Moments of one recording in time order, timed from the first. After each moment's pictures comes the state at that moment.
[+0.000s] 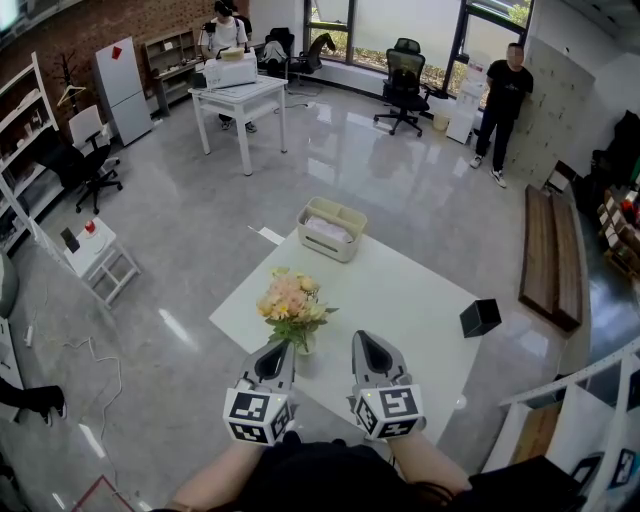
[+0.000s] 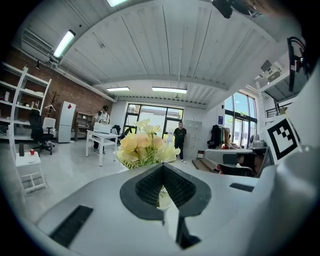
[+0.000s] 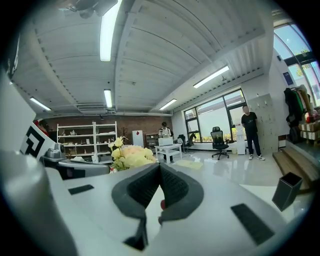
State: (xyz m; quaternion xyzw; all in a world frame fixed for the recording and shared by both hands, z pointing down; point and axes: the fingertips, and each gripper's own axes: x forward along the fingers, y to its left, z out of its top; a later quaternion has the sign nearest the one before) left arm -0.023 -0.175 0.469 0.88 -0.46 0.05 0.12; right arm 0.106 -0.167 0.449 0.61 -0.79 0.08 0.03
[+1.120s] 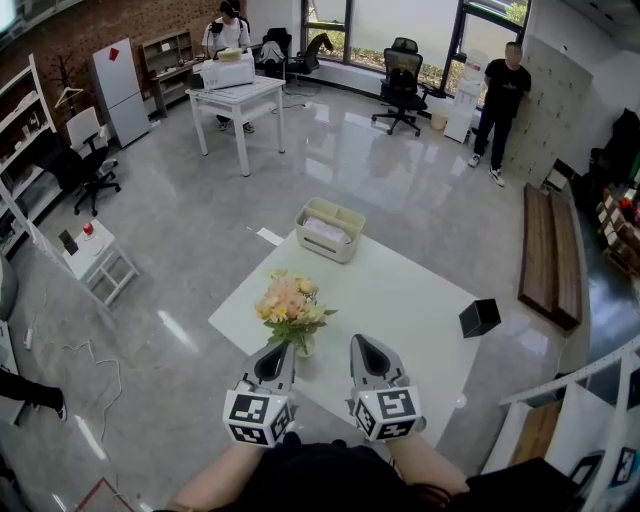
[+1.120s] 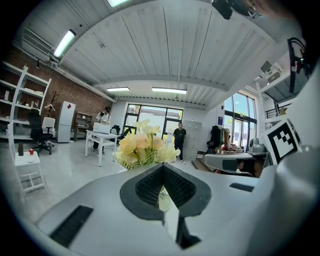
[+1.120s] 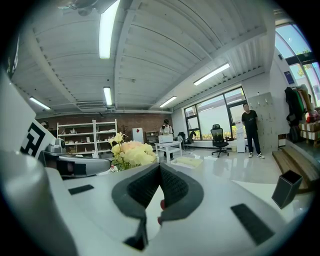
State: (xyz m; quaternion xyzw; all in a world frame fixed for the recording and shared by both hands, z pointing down) left arm -0.022 -0.177 0.468 0.88 -0.45 0.04 0.12; right arm 0.105 -0.167 0.461 0.60 -0.79 0.09 0.04
